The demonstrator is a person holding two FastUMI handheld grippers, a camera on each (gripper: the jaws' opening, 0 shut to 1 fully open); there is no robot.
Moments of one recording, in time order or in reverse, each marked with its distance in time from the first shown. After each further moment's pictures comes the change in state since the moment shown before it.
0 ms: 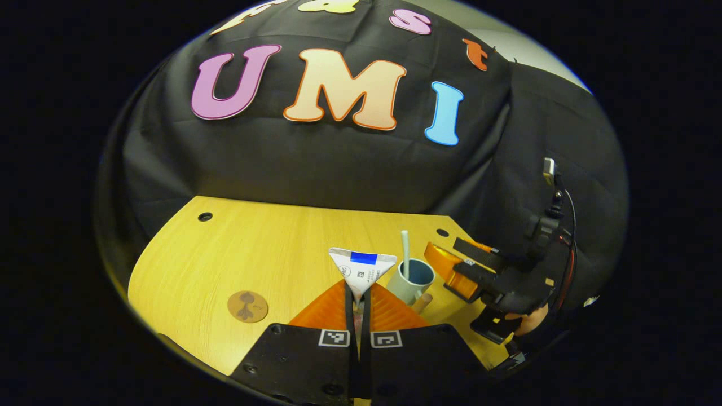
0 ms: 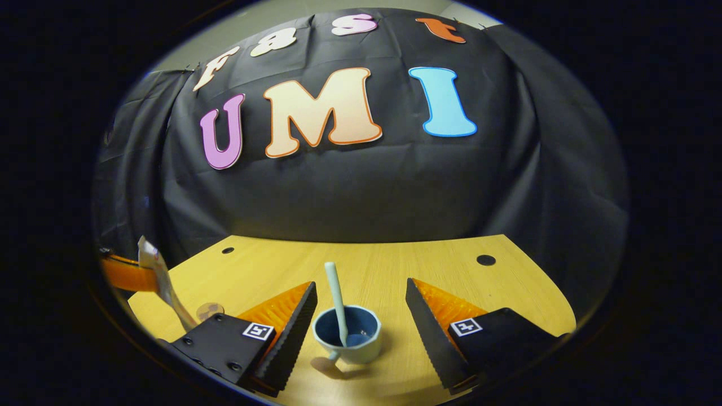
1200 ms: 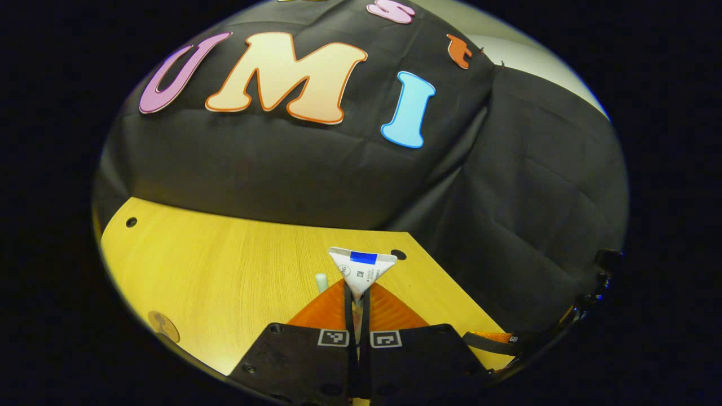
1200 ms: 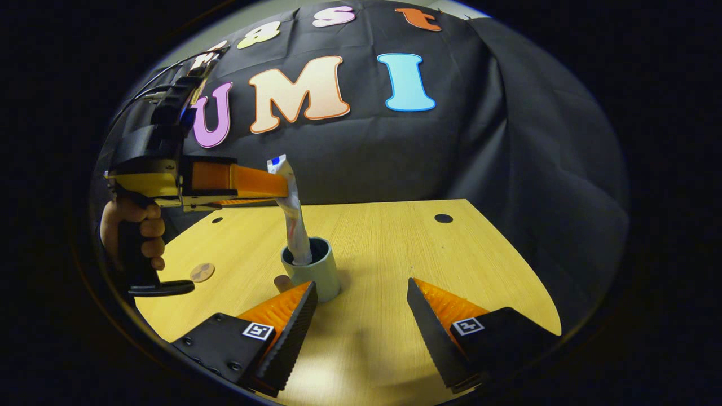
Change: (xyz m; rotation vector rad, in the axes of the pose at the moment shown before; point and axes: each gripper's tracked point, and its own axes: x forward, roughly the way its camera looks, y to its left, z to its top) left arm 0.132 -0.104 0.011 -0.055 -0.013 -0.170; right arm -0.088 -0.065 -0.052 -0.001 0.134 -0.098
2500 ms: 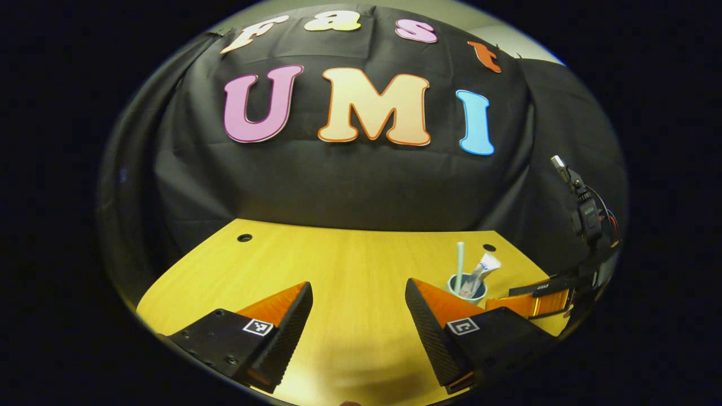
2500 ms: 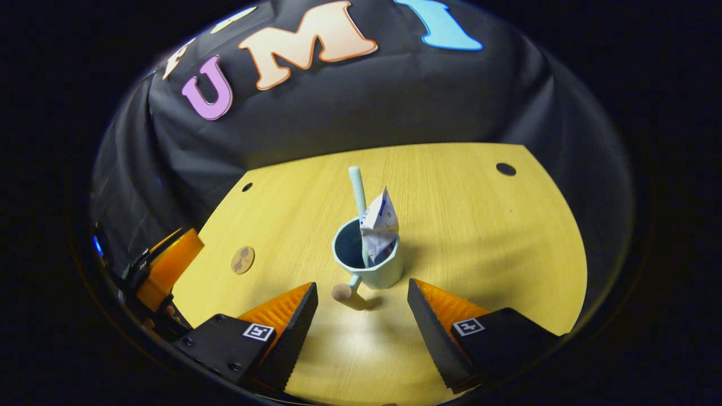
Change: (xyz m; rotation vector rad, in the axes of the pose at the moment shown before) left arm -0.158 0.146 -0.013 0.128 -0.131 0.445; right arm 0.054 0.085 -0.010 0.094 0.477 0.189
